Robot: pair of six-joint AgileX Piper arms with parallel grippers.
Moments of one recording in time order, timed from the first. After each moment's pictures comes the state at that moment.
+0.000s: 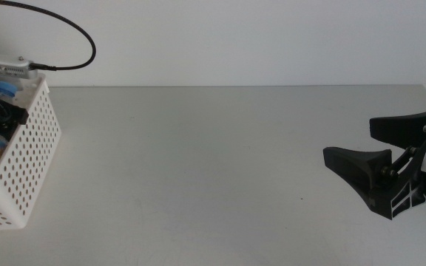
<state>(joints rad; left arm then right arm) 0.21 1.90 -1.49 0.08 0.90 0.21 0.54 0.86 -0.67 0.26 0.26 -0.27</state>
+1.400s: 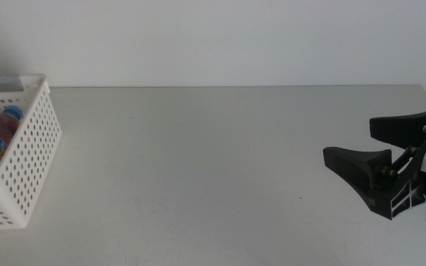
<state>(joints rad) 0.21 1.21 -1.42 -0.26 1.09 0.25 0.54 0.86 -0.67 0.26 0.26 -0.27</state>
